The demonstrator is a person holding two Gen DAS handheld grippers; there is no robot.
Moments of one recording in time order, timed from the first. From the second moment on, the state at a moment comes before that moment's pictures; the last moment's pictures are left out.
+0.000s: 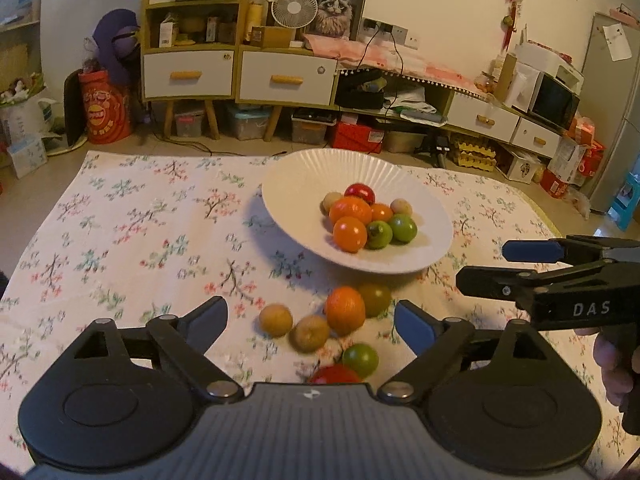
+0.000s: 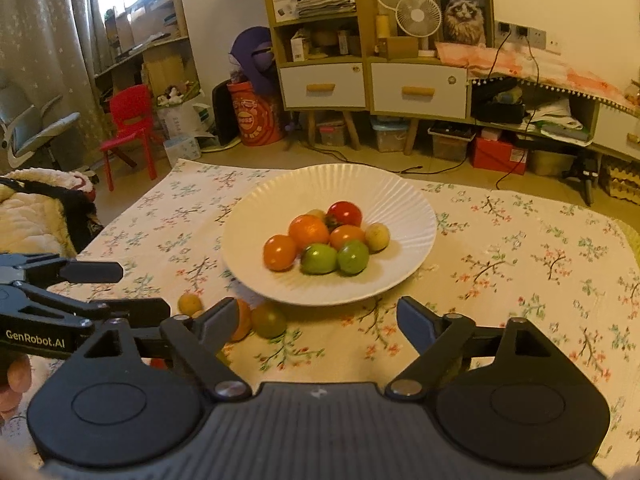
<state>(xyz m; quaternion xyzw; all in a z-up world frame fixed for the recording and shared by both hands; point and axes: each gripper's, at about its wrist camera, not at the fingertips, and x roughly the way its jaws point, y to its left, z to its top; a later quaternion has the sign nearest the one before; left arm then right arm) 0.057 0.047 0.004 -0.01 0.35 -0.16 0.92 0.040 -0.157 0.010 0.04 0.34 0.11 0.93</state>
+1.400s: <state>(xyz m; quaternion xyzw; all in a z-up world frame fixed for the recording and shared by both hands) 0.014 0.051 -0.060 0.06 0.37 -0.17 0.91 0.014 -0.121 -0.037 -0.04 0.41 0.14 0.90</state>
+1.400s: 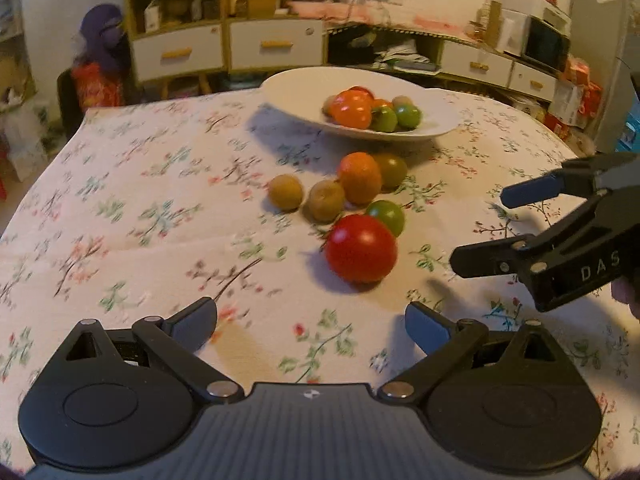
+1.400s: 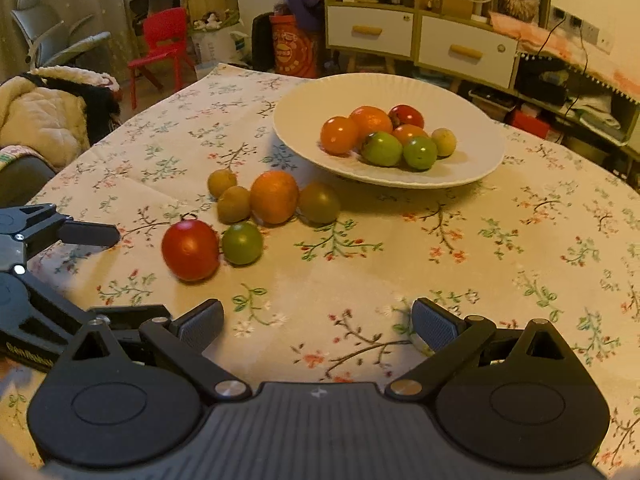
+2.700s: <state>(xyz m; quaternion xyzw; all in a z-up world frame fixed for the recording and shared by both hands) 0.023 0.077 -0.045 0.02 0.38 -0.15 0.91 0.022 -0.083 -0.049 -0.08 0.36 0.18 0.91</state>
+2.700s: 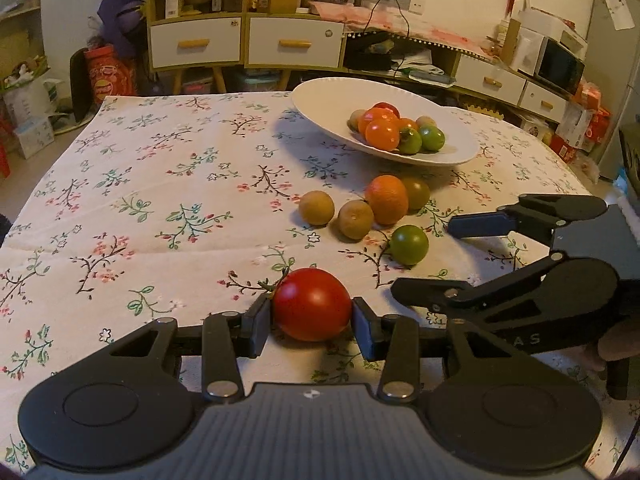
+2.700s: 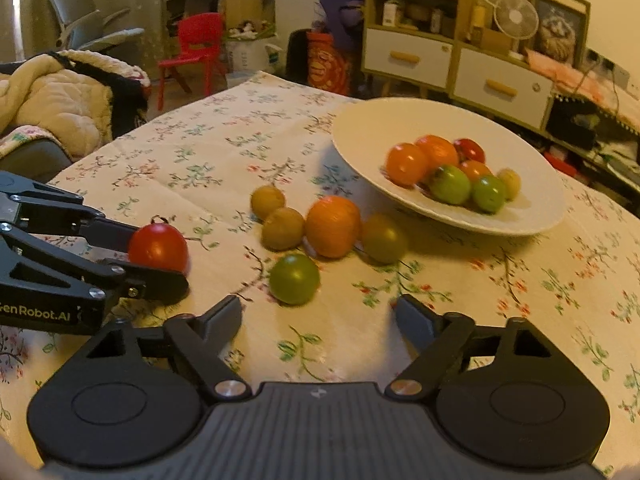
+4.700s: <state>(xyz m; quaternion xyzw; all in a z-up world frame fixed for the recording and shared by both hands) 0.031 0.057 -0.027 0.00 0.38 -0.17 0.91 0.017 -0.099 -0.025 -0.02 0.34 0.21 0.92</state>
